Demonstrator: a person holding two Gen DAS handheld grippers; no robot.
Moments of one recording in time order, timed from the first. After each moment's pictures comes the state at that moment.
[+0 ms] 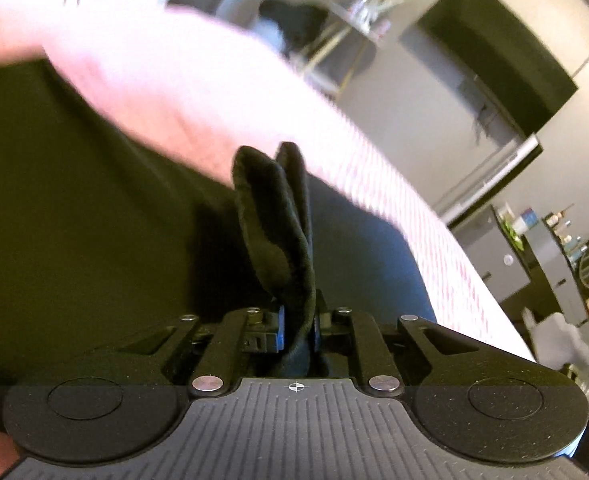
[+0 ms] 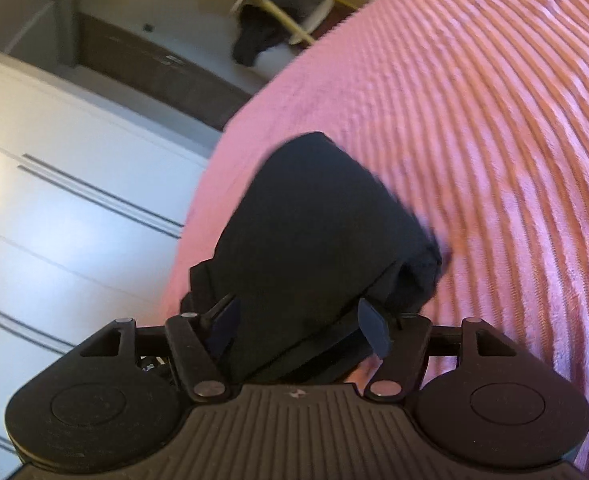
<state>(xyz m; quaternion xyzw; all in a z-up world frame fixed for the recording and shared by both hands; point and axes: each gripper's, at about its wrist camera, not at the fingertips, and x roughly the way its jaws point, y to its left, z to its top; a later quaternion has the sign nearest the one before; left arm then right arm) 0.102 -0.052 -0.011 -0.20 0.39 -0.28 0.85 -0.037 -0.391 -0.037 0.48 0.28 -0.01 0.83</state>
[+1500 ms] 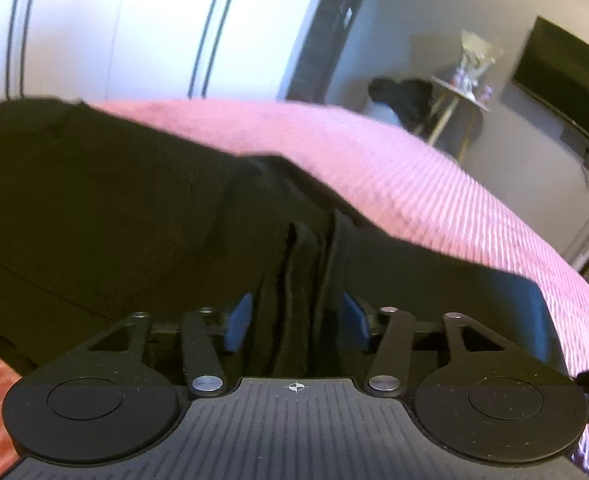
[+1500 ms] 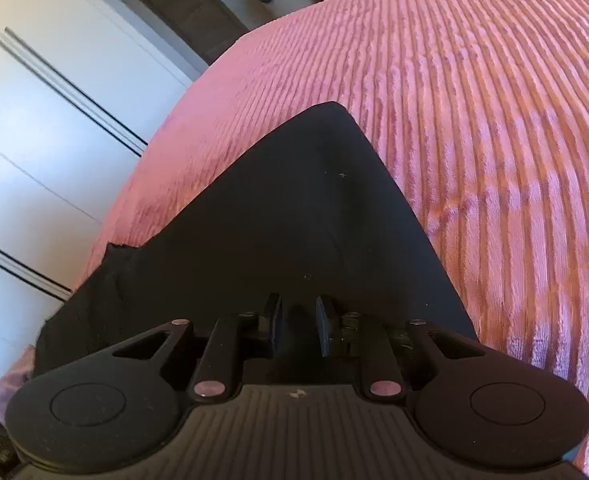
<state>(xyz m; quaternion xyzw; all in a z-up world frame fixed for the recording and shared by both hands) 0.070 0.077 -0.033 -0.13 0.31 -0.08 0.94 0.074 -0.284 -0.053 0.32 0.39 -0.03 0.86</state>
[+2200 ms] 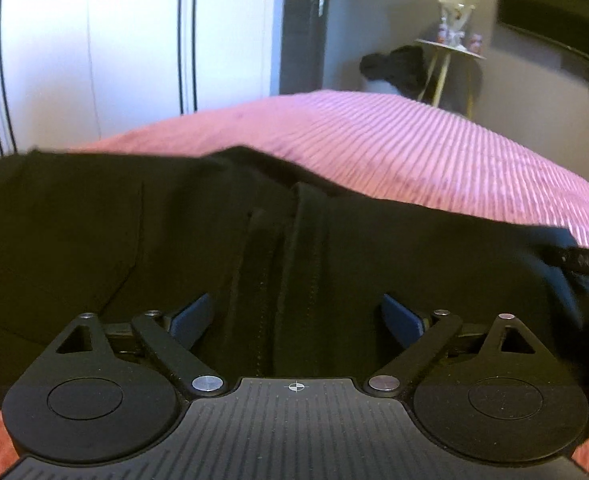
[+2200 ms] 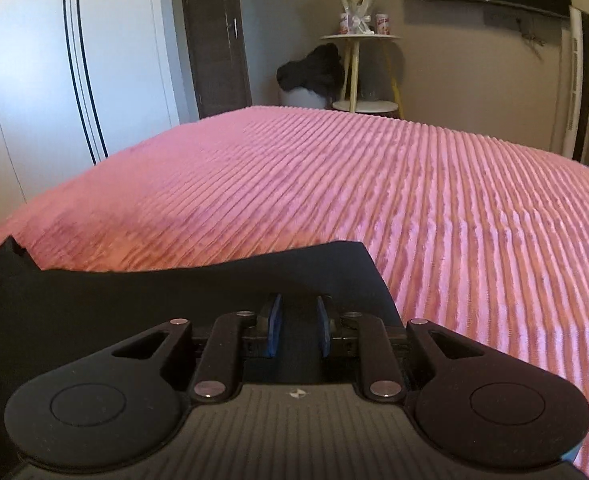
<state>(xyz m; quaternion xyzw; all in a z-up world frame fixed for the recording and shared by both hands) 0.087 0.011 -0.056 -0.02 0.32 -0.06 0.95 0.153 -0.259 -0.077 0.09 0.27 -0.12 0.95</state>
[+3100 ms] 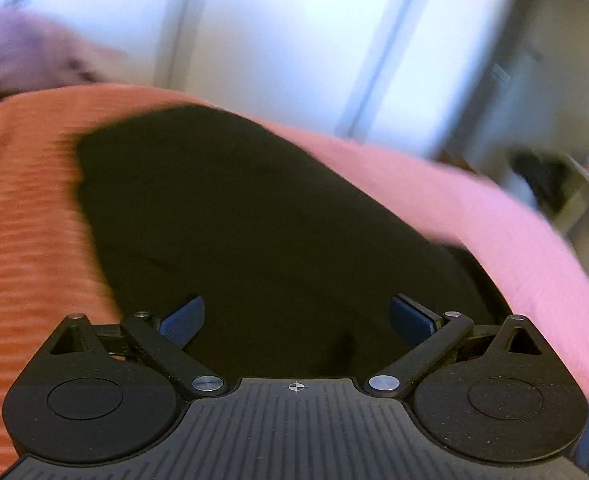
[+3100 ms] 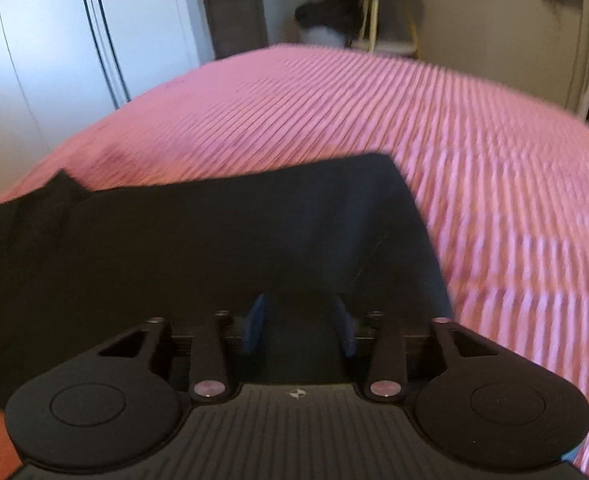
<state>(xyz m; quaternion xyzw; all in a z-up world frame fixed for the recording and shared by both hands) 0.070 0.172 -0.015 -0.23 0.29 0.16 0.91 0.101 -0.220 -0.052 0.13 0.40 -0.06 0.91</state>
